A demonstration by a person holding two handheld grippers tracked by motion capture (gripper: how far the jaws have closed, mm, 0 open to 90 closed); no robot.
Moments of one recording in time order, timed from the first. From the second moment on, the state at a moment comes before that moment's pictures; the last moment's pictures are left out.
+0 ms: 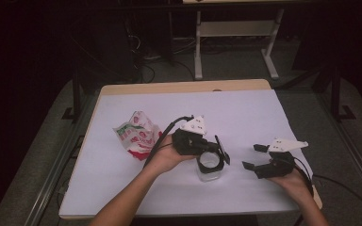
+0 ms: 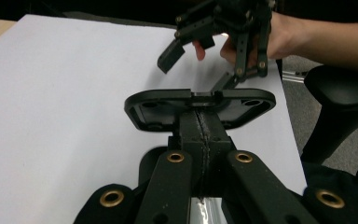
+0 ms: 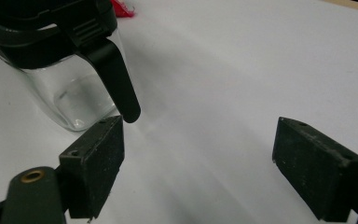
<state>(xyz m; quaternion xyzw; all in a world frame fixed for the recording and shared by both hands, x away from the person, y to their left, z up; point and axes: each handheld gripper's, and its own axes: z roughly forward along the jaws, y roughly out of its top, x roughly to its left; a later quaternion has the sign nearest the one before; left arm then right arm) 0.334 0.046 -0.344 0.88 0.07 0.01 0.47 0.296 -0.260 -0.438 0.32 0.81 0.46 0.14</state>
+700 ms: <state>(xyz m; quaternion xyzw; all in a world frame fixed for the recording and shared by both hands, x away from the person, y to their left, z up) 0.343 0.013 -0.343 0.88 0.06 0.00 0.47 0.296 -0.259 -0.441 0.32 0.82 0.46 0.14</state>
